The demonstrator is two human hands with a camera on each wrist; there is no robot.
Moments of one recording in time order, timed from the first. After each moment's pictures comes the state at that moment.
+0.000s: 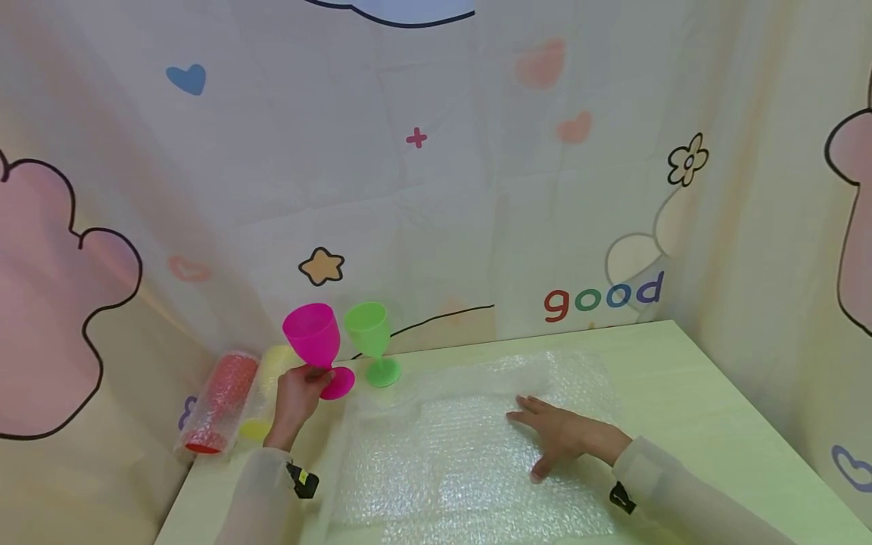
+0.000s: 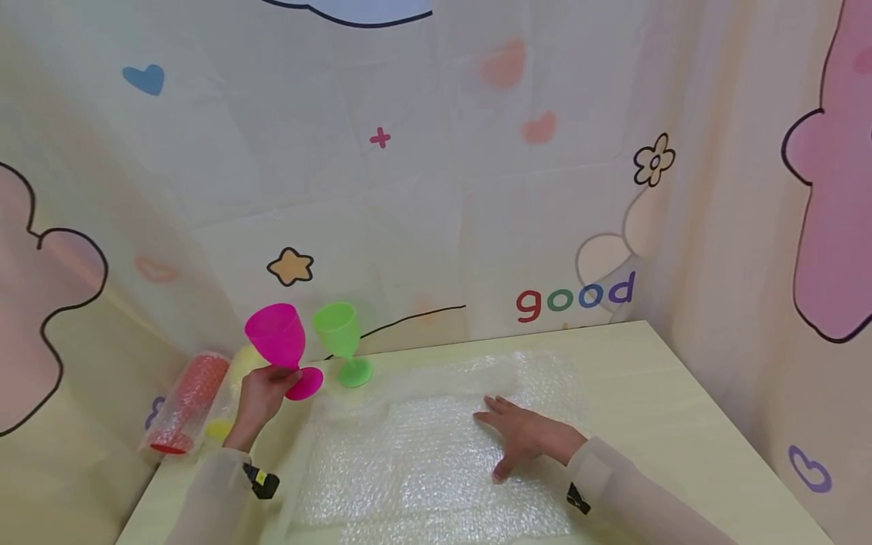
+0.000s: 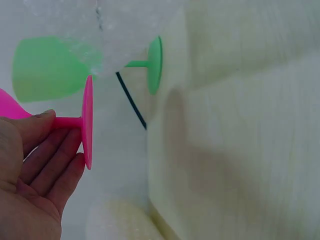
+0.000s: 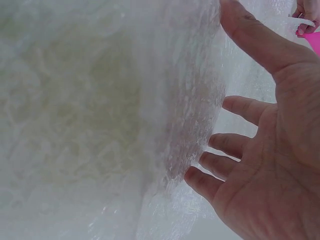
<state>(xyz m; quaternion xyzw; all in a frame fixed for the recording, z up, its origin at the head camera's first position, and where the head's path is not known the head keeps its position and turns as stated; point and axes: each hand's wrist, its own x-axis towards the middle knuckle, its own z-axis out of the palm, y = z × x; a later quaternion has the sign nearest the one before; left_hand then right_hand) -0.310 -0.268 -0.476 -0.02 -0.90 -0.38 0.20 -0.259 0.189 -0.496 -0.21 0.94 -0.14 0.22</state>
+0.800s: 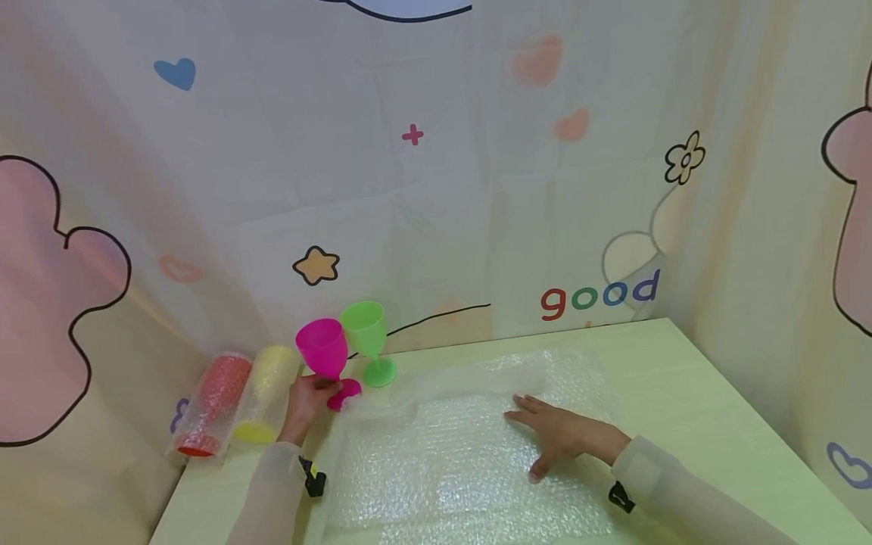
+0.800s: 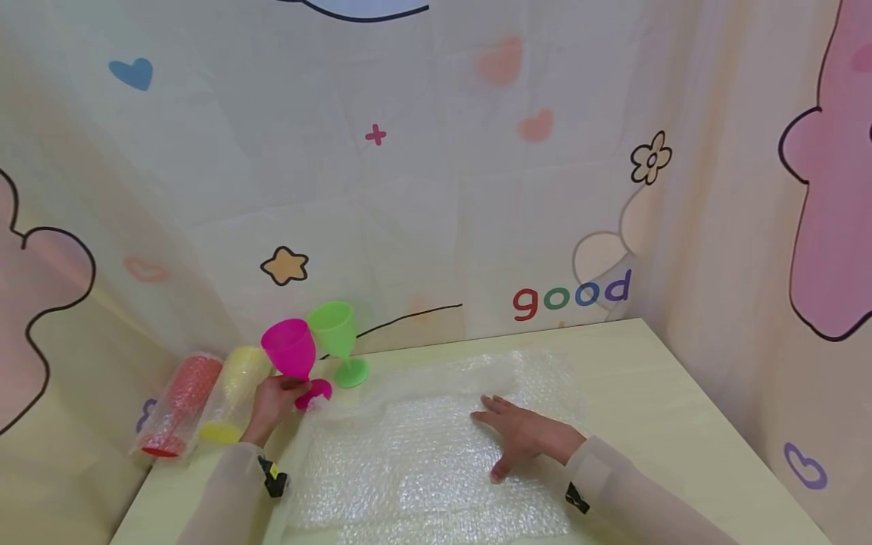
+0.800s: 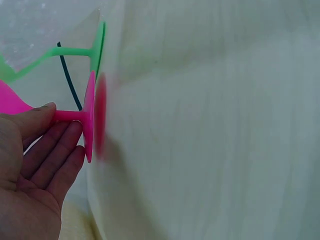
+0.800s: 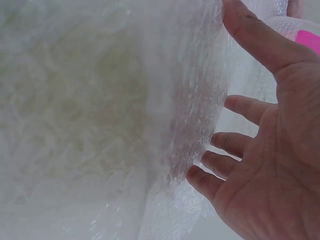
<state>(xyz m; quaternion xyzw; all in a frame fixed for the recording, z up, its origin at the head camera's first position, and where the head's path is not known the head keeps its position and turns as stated) -0.337 -0.268 -0.519 0.03 -0.90 -0.43 0.09 -0.258 0.190 -0.495 -0.22 0.94 -0.15 0.22</state>
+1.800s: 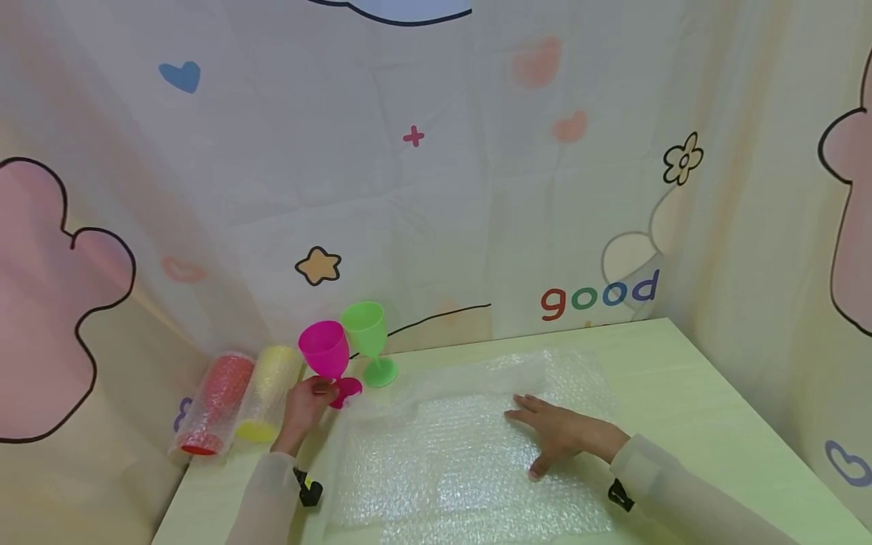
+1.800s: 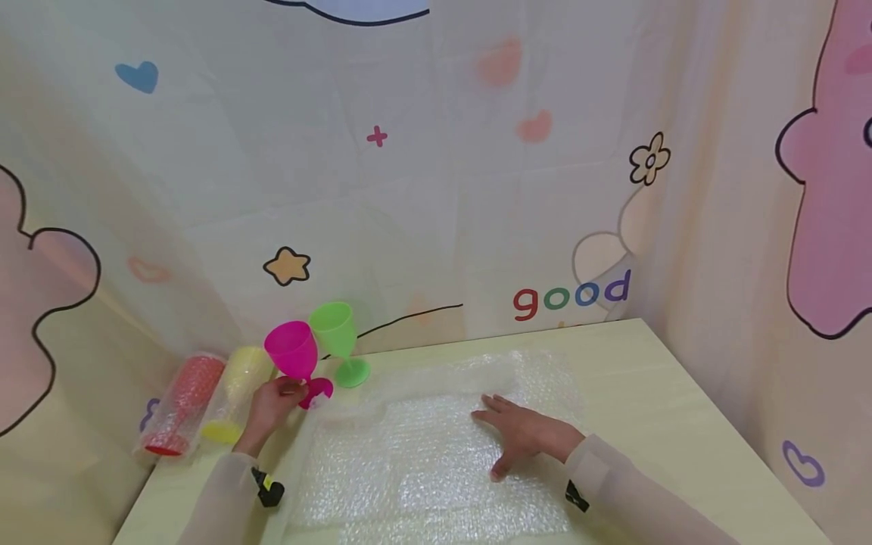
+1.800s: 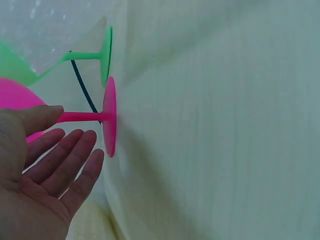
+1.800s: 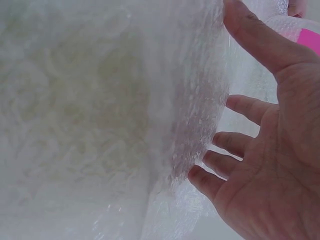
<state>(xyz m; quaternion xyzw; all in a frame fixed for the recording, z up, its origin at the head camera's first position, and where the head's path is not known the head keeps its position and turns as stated) -0.320 -0.275 -0.519 0.01 -0.91 -0.40 0.09 -0.259 0.192 -0.498 -0.23 0.94 -0.15 0.21</state>
